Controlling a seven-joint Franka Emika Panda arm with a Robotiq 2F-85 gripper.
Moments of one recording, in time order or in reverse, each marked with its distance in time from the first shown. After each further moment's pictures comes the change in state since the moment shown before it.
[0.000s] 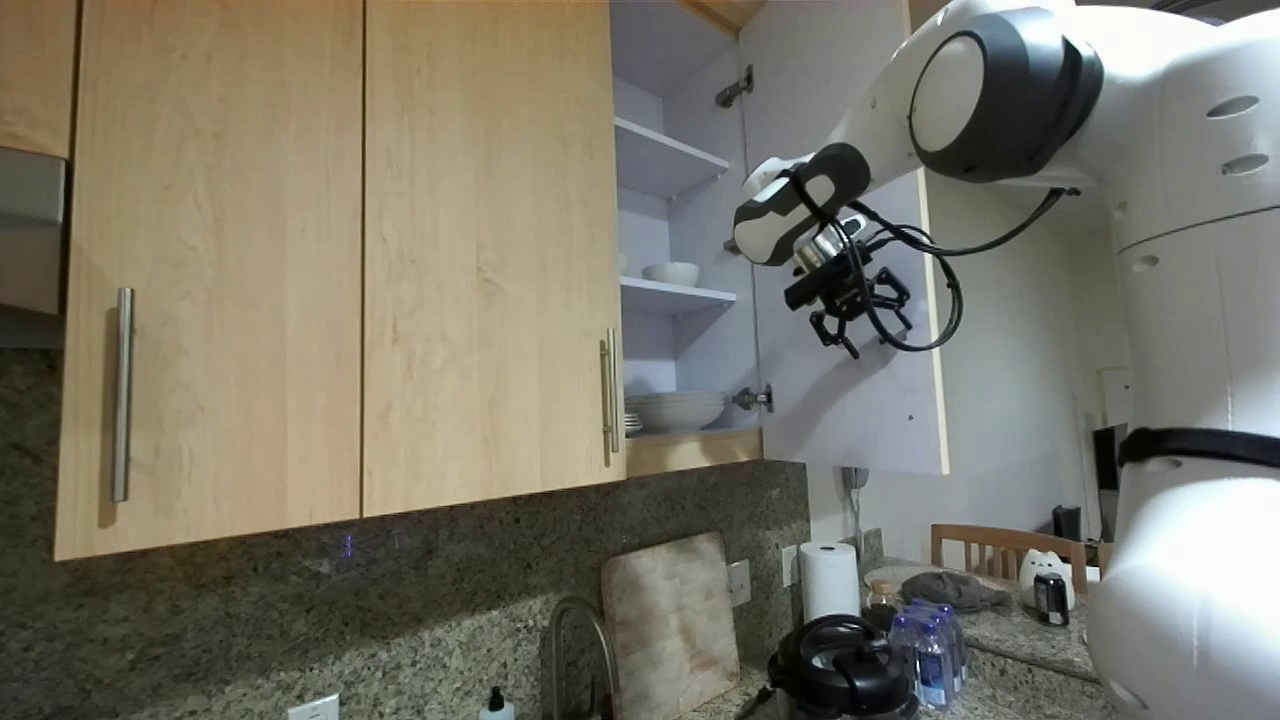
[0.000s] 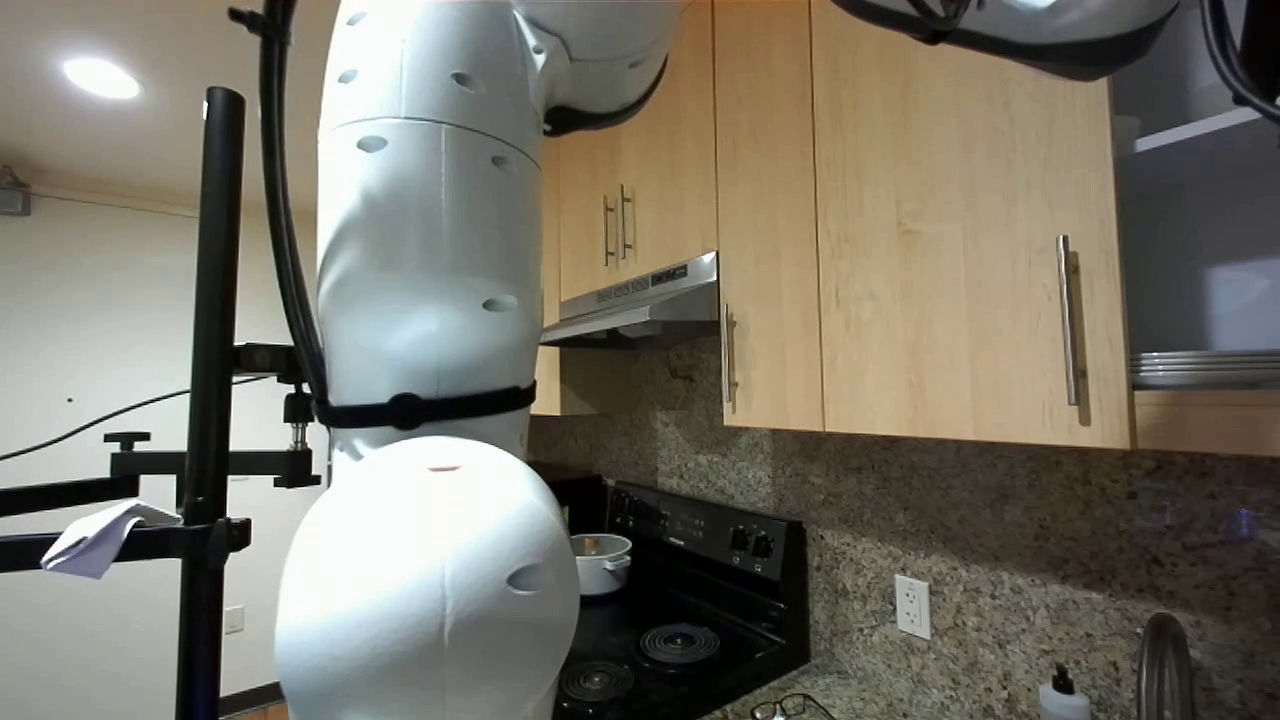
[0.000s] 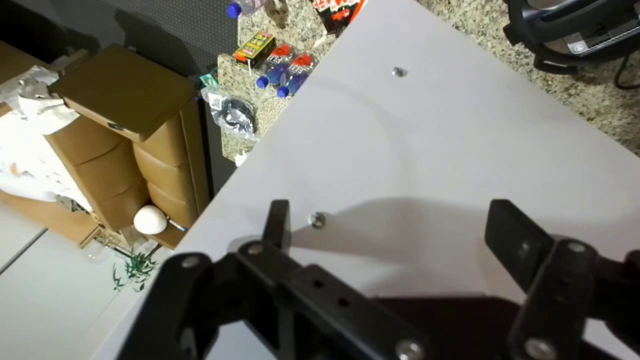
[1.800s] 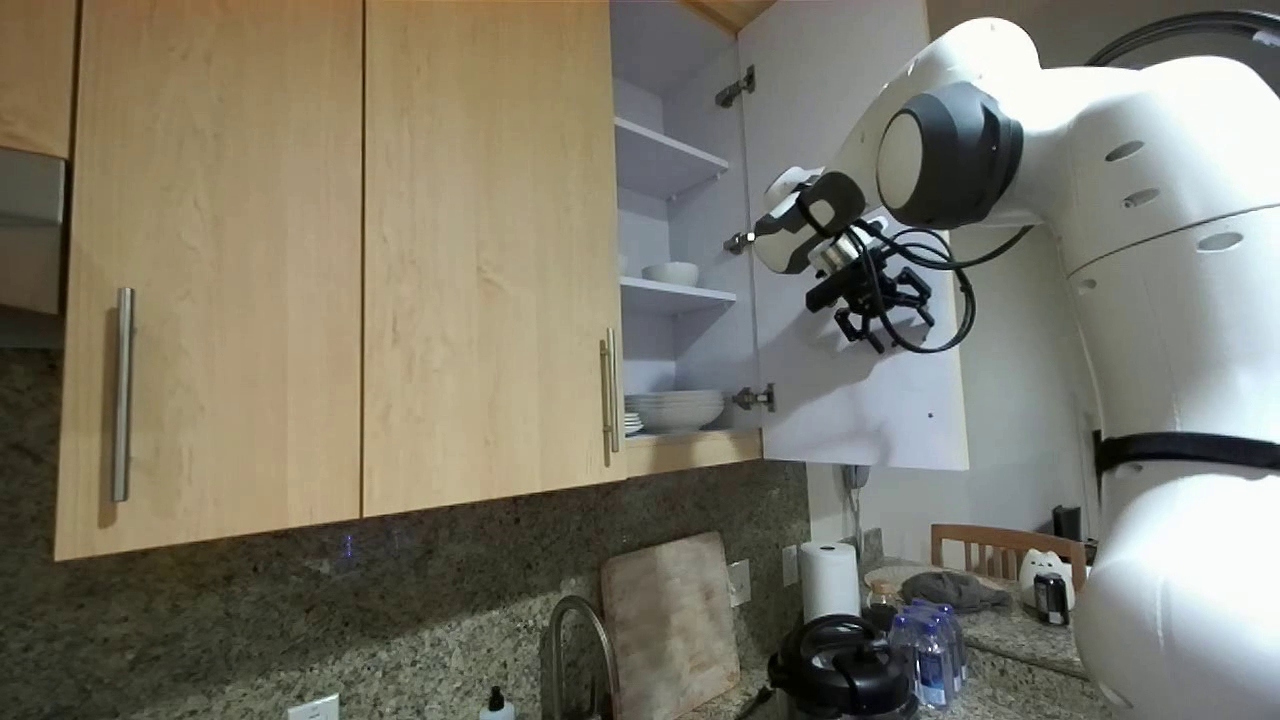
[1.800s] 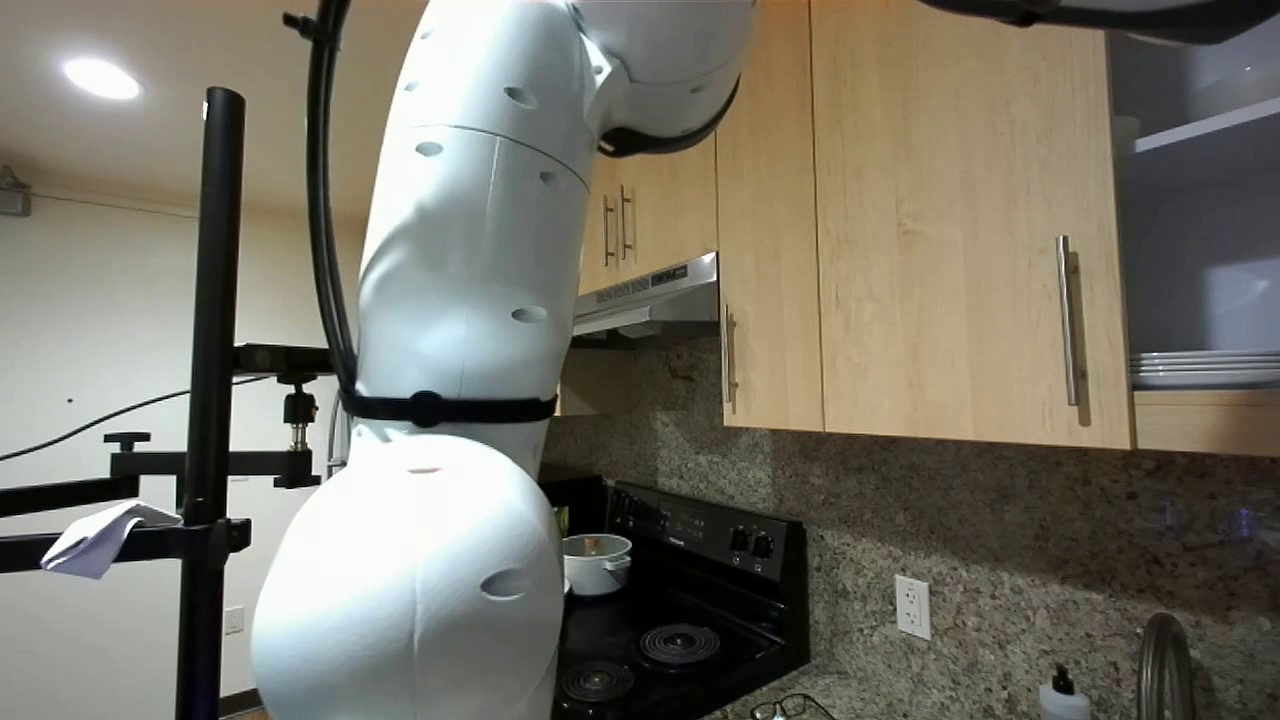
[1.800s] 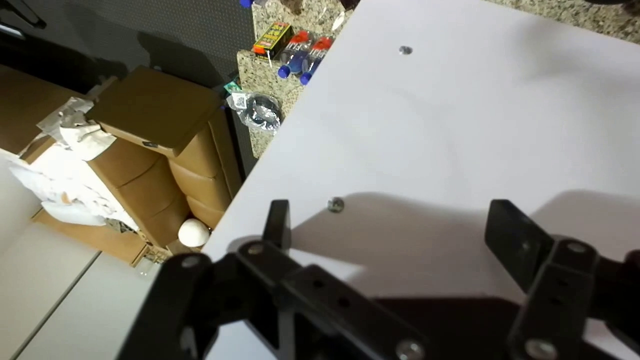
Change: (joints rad) arm -0.064 0.141 -0.073 0.169 0.034 0.018 0.017
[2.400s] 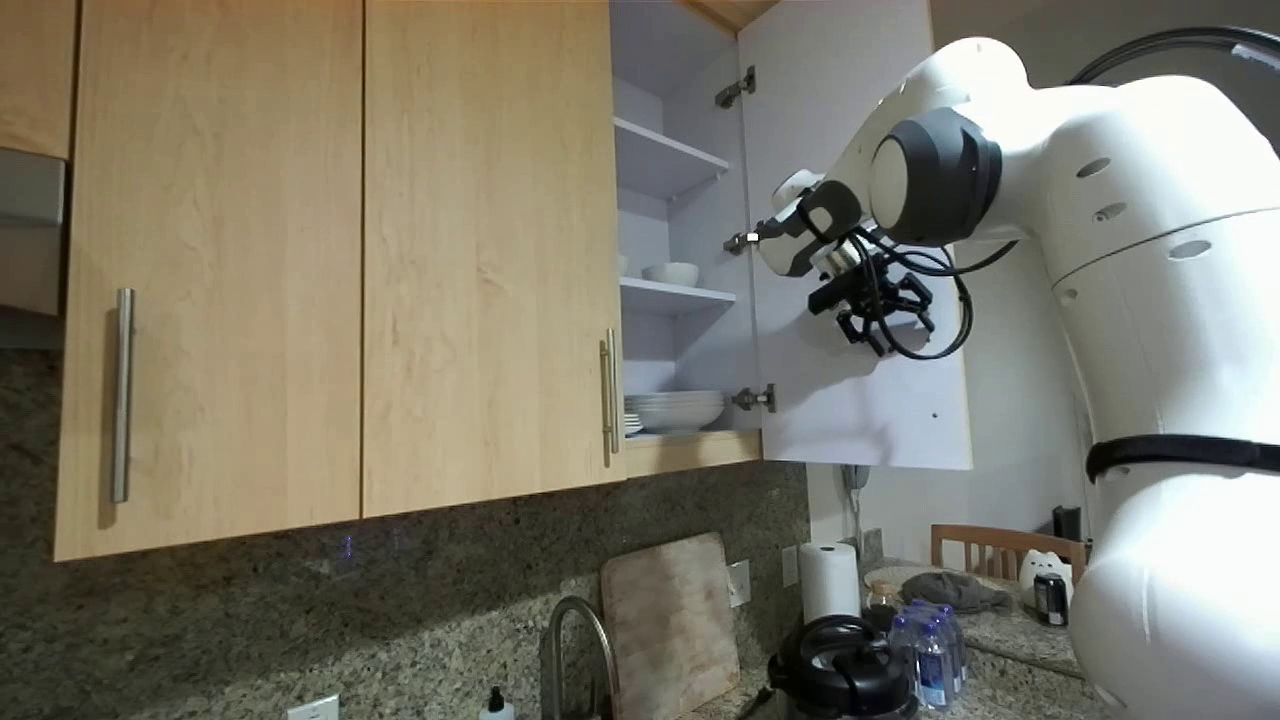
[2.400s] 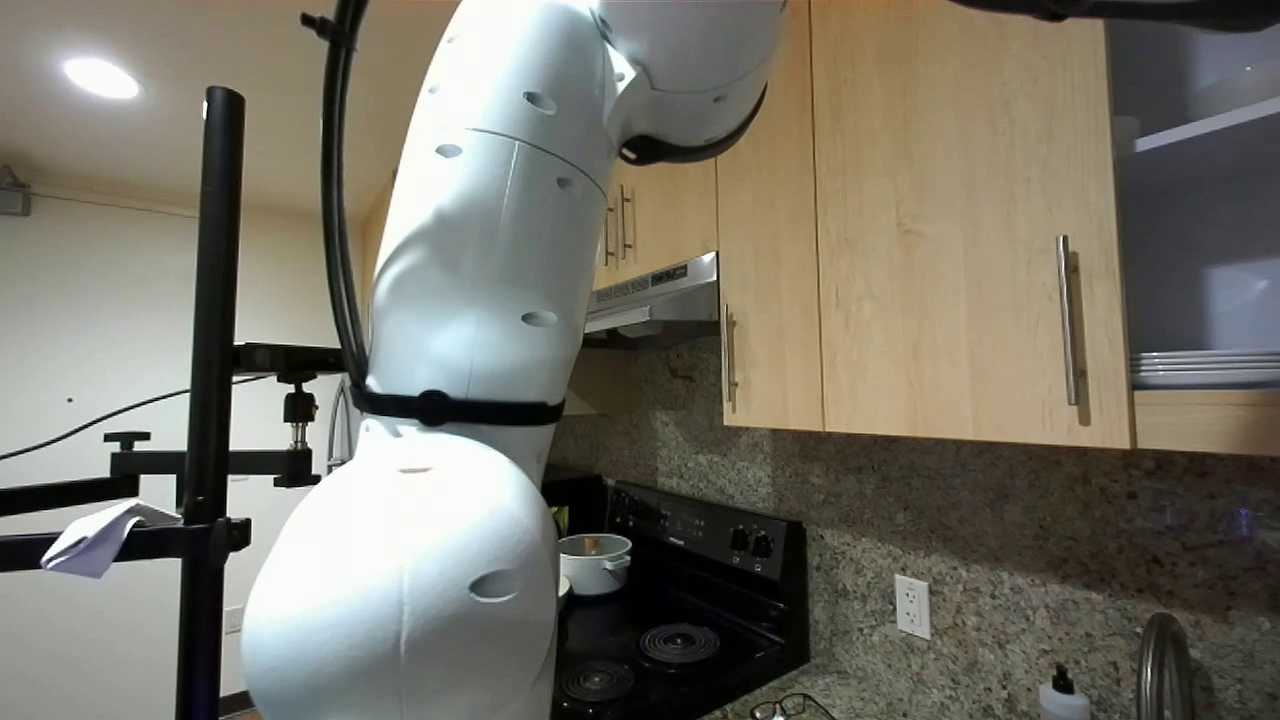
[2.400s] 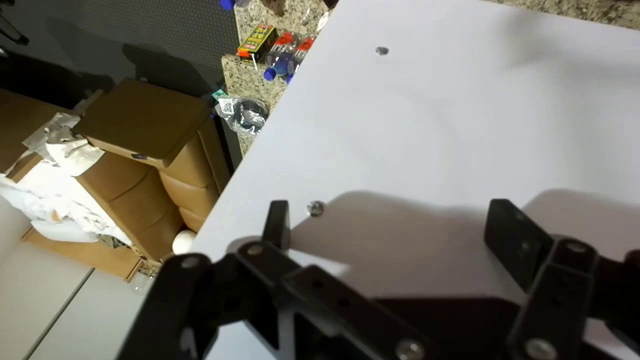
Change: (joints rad) arm -0.026 0.050 -0.017 0.058 0.063 0.026 -0.001
